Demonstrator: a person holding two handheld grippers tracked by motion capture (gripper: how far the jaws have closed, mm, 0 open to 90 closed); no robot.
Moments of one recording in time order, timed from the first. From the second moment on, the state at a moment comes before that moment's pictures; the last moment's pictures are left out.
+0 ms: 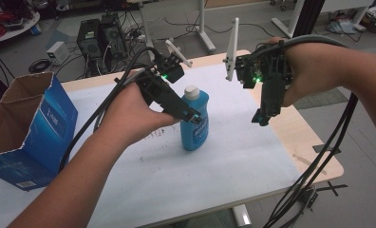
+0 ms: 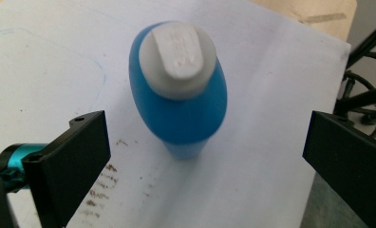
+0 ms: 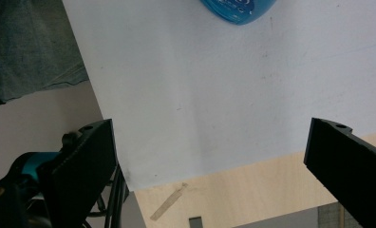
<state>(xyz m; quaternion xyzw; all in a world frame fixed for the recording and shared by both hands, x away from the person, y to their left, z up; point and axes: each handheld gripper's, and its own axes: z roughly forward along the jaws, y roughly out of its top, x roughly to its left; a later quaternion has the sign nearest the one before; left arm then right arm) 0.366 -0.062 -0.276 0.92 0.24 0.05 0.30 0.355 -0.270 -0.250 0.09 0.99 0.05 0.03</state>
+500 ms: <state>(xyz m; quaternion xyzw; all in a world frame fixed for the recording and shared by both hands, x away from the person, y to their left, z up) 0.379 -0.086 -0.300 0.92 0.24 0.08 0.29 0.357 -0.271 -0.256 0.09 0.99 0.05 0.02</state>
